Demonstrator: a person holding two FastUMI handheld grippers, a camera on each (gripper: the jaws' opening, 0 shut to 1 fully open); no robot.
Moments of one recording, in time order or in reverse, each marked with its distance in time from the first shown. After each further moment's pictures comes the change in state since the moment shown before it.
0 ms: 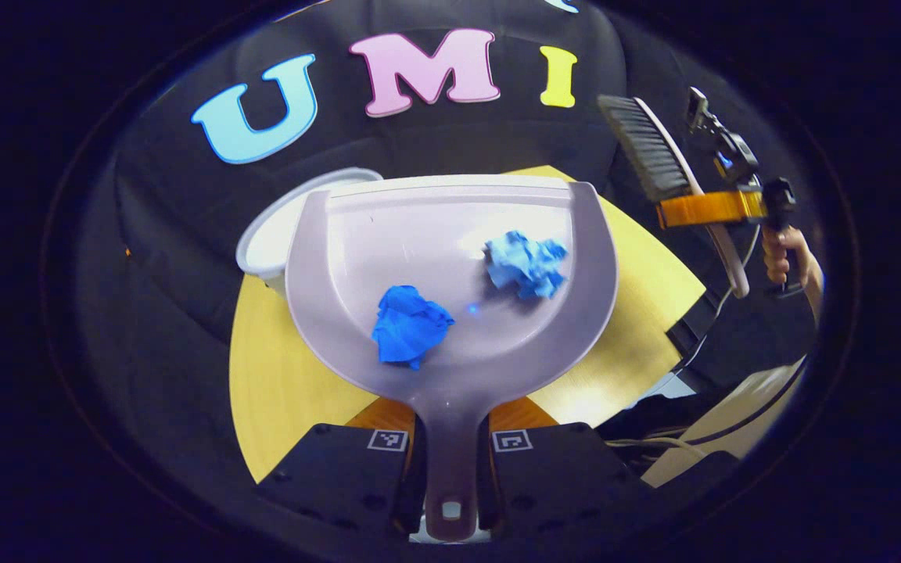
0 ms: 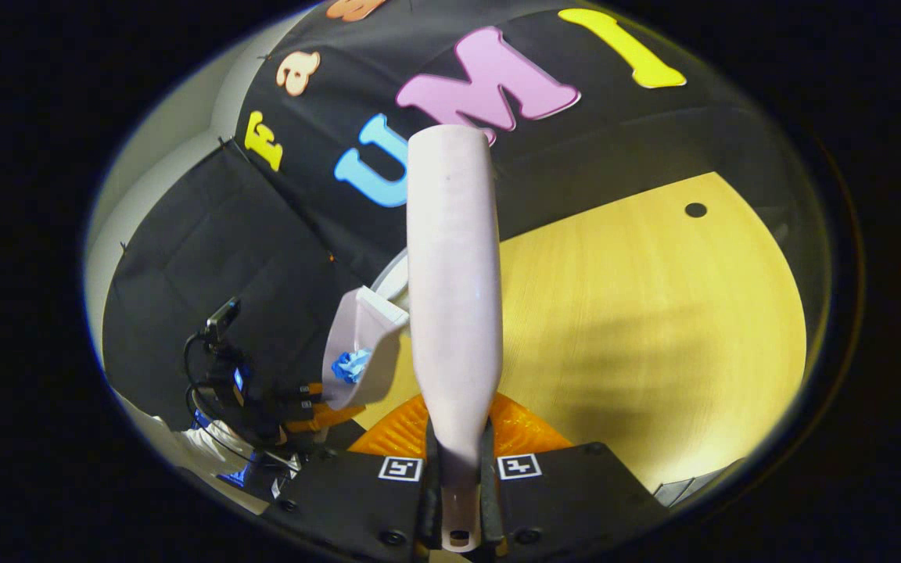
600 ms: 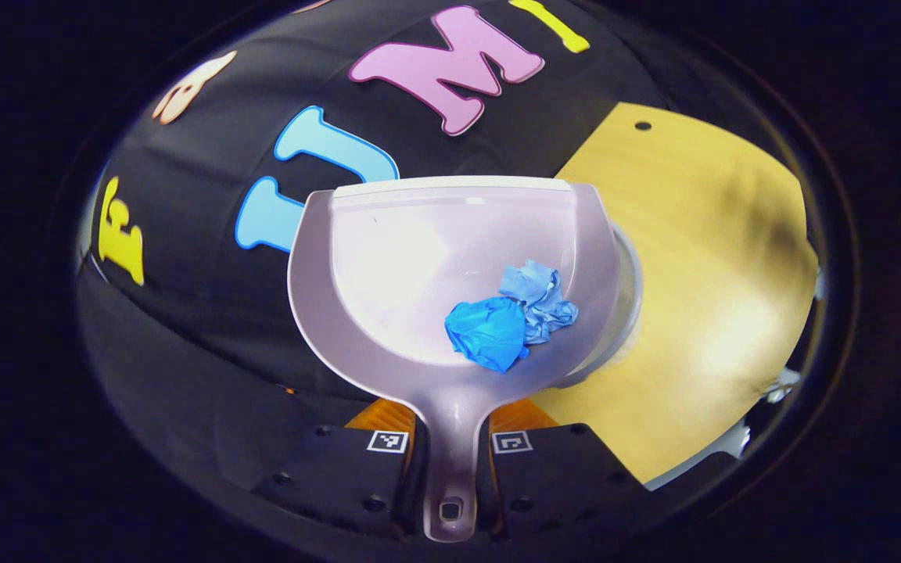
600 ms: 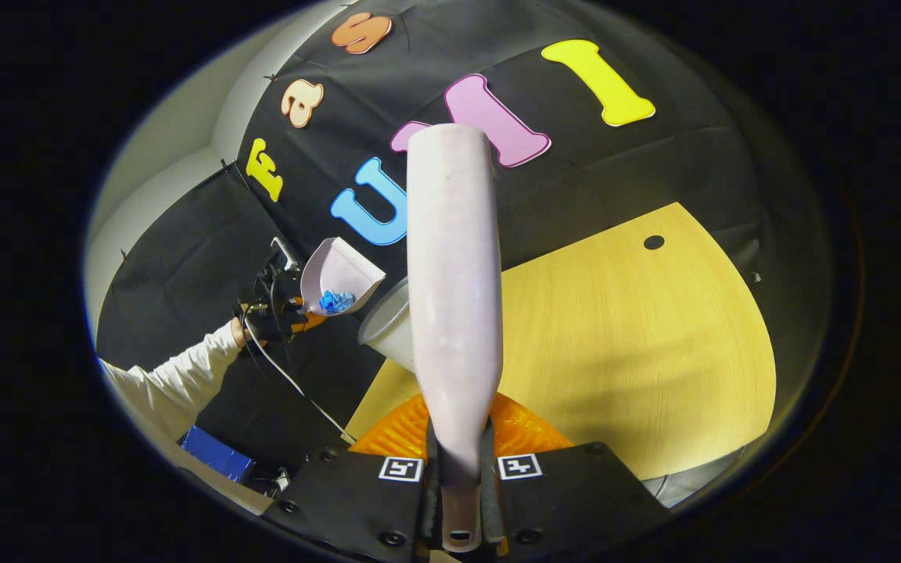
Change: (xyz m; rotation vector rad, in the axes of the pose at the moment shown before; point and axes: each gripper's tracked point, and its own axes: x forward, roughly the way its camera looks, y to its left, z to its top) left arm -0.023 0.206 0.078 0.570 0.208 0.562; right arm -0.013 0.001 -0.048 0.002 -0.105 -0.040
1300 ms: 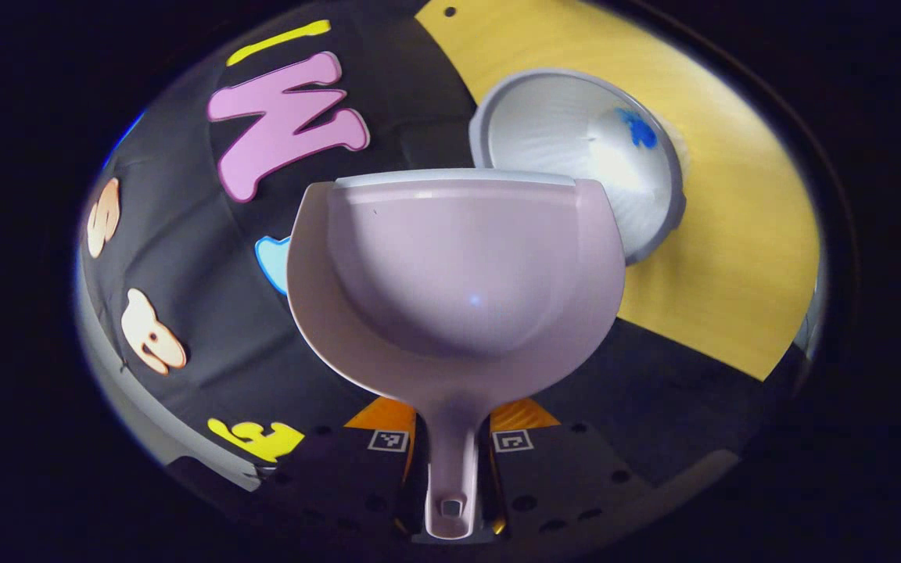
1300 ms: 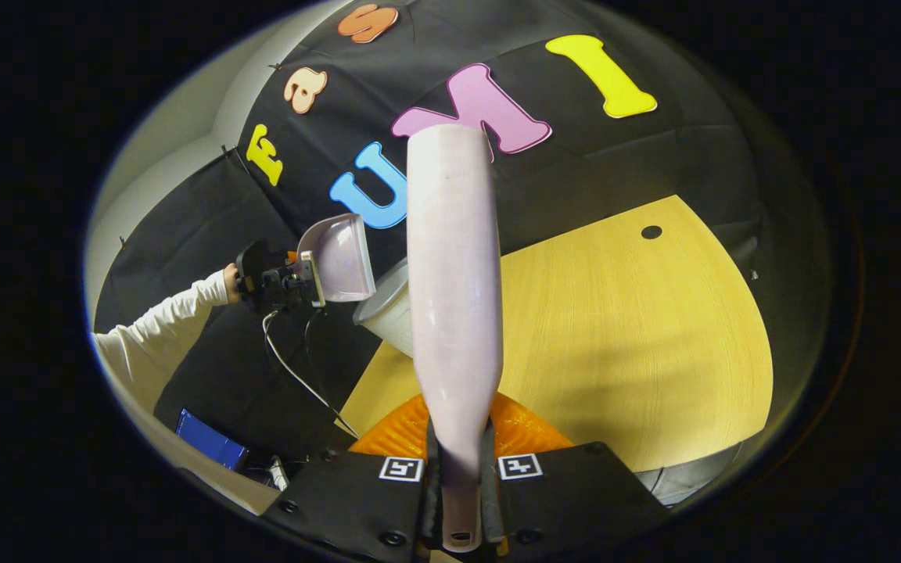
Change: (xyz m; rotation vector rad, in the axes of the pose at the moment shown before) left arm -0.012 0.058 -0.003 0.572 0.036 0.372; right arm -0.013 -0.009 -0.018 -0.036 0.045 -0.022
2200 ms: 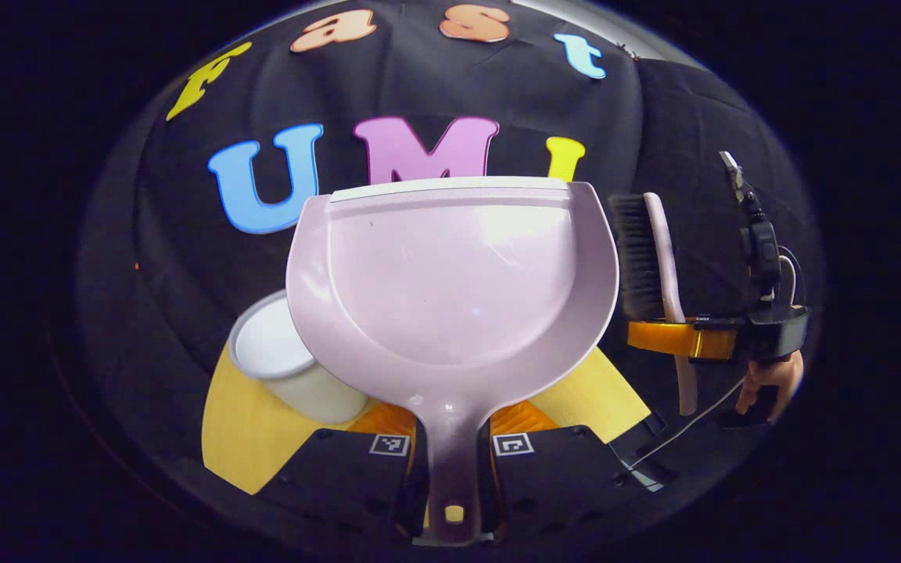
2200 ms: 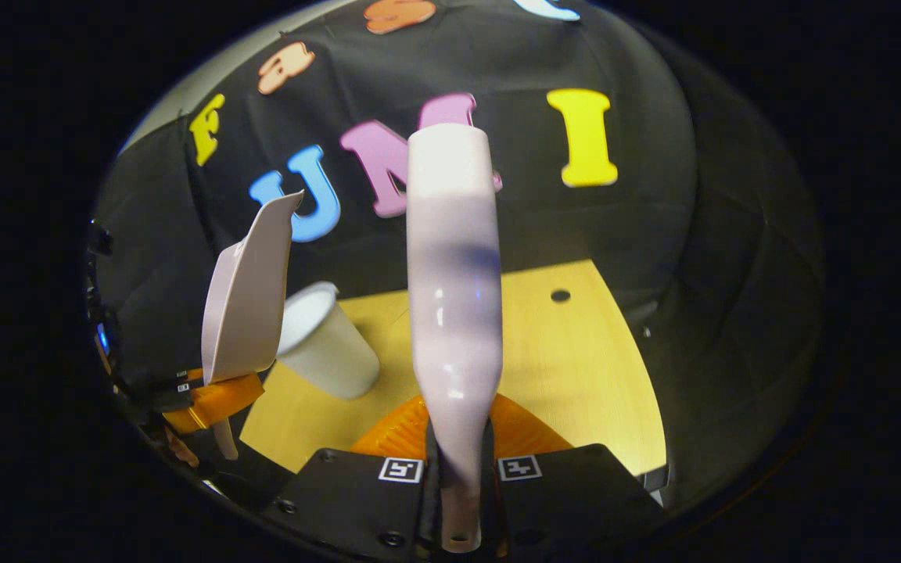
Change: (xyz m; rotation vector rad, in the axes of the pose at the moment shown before) left arm -0.143 -0.059 0.258 -1.491 -0.354 -0.890; right arm 0.013 -0.031 0.034 -0.090 0.106 -0.471
